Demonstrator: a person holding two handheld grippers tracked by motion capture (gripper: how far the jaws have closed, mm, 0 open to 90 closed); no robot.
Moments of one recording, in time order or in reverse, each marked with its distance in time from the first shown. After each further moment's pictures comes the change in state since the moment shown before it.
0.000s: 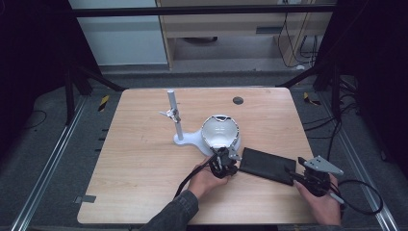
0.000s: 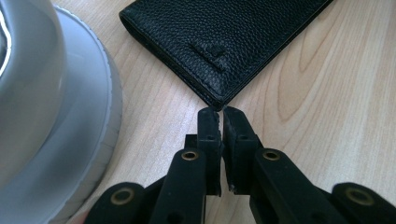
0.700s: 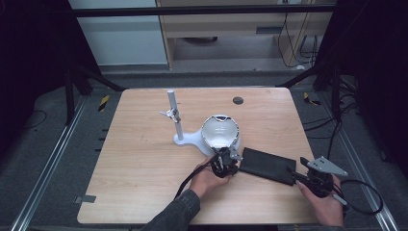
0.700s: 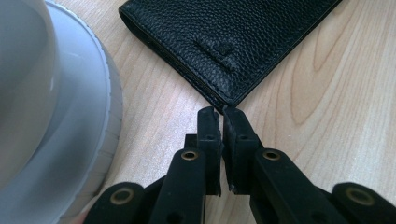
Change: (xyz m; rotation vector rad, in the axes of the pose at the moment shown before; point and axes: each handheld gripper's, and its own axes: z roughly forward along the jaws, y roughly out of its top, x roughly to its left) left arm 0.003 -0.001 0.008 0.002 0.001 0.003; right arm -0.004 -0.001 -0.005 -0.019 -0.001 0.009
